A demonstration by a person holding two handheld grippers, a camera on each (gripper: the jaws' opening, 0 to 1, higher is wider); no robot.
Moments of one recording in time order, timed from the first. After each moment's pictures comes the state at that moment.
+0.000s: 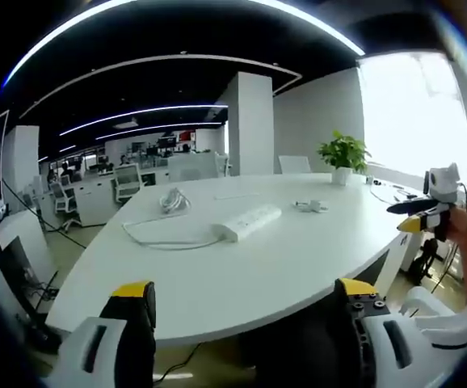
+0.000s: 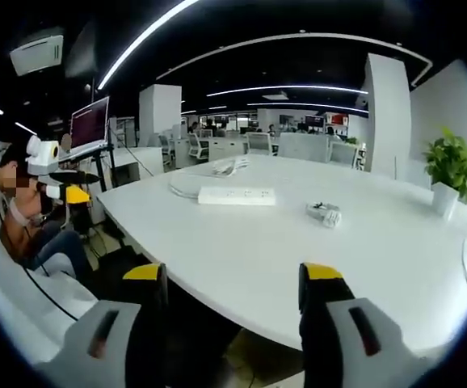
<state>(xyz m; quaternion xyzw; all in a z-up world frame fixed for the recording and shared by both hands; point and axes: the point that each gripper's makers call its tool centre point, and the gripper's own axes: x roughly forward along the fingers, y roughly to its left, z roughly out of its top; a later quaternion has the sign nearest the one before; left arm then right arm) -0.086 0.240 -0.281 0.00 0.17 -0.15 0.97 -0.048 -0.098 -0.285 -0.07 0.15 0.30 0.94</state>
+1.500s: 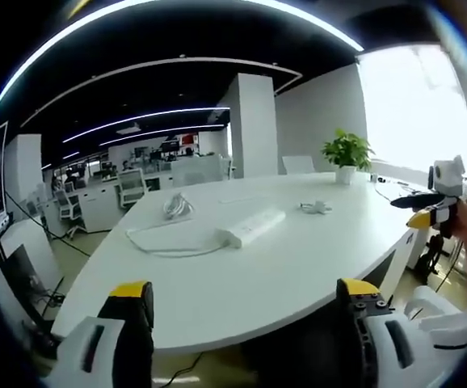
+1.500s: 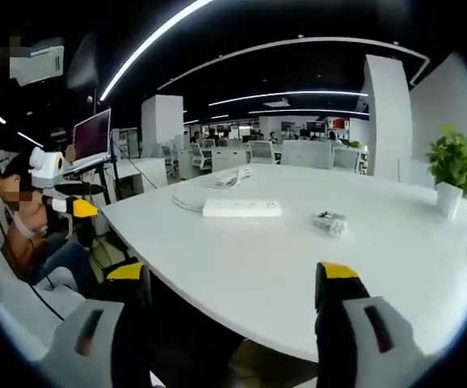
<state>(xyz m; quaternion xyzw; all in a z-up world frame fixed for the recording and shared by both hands) -0.080 0.231 -0.272 0.01 0.16 -0.14 0.98 -0.048 -0.090 -0.269 -0.05 0.12 0.30 0.94</state>
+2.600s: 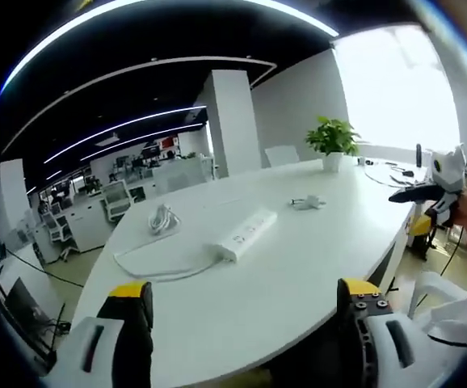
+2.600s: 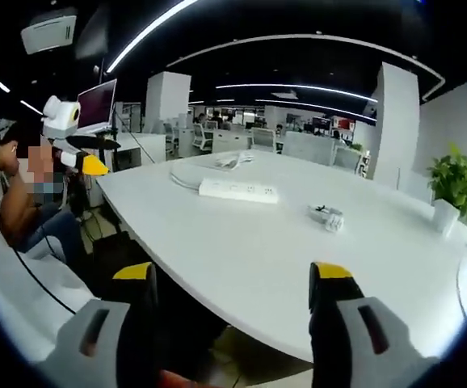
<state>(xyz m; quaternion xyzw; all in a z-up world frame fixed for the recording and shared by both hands) -0.036 0.217 -0.260 0.08 0.17 -0.18 0.96 -0.045 -0.091 -0.290 -0.11 0.15 0.30 0.93</state>
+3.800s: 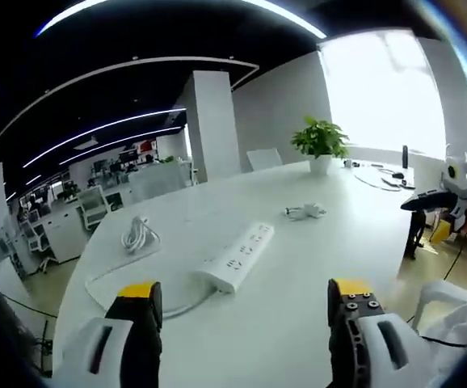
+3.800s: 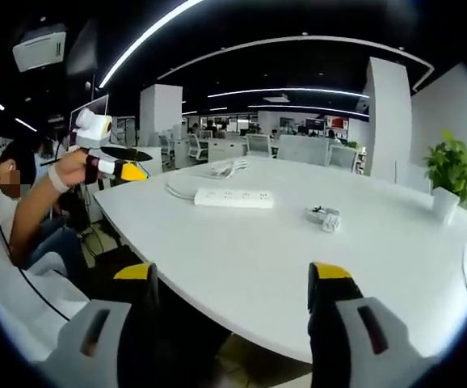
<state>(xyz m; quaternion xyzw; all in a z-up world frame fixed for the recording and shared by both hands) 0.052 0.192 -0.266 0.08 0.17 -0.26 0.95 -0.038 -0.098 -0.287 -0.08 0.14 0.29 0.94</state>
